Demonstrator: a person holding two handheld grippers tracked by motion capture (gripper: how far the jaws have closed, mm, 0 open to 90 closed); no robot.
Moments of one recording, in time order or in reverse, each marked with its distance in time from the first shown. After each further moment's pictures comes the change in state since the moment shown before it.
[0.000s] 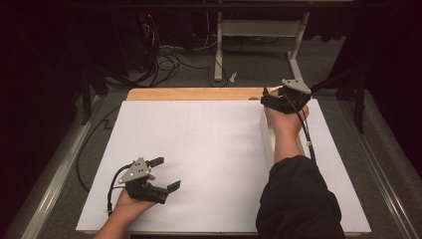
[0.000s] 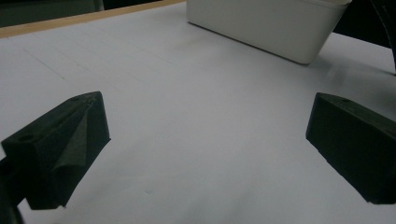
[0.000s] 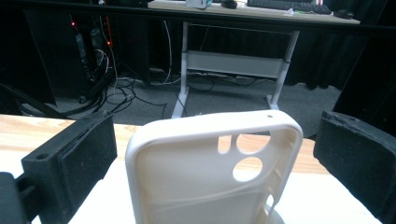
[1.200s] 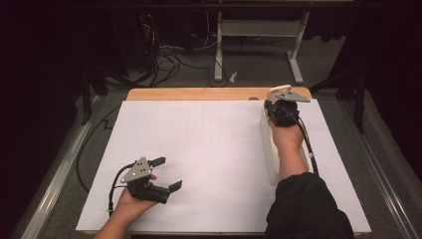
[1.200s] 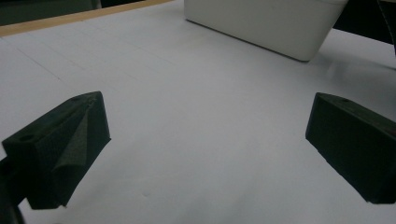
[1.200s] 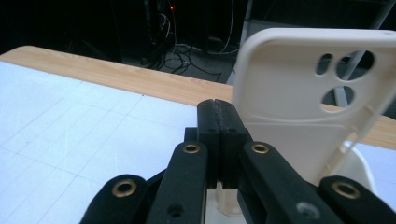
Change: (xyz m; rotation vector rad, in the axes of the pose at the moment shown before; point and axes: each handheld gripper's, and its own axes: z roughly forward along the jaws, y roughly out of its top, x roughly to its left) left arm -0.001 0.001 0.004 0.010 -0.005 0.009; right arm 0.010 -0.020 -0.029 0.124 0.260 -0.063
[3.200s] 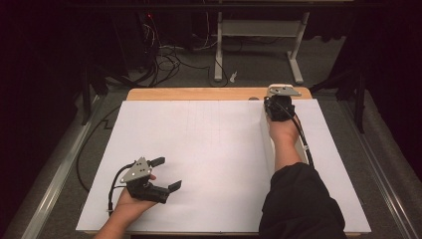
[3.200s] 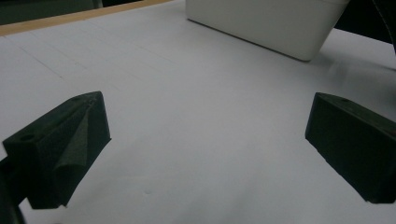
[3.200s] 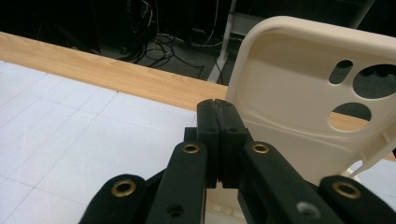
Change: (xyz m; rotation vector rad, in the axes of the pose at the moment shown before) left arm 0.000 0.000 -0.001 0.000 0.004 -0.003; right arm -0.001 0.007 0.023 0.042 -0.079 -0.046
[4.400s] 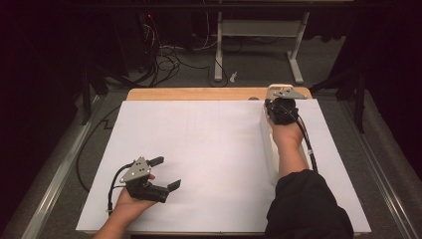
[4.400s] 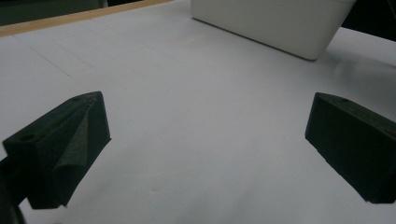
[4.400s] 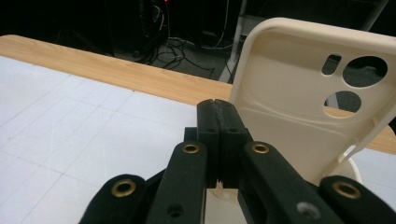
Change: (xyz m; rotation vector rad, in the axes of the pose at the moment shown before) left arm 0.001 0.000 -0.001 0.005 0.020 0.000; right arm -0.001 -0.003 -0.018 -0.014 0.050 0.017
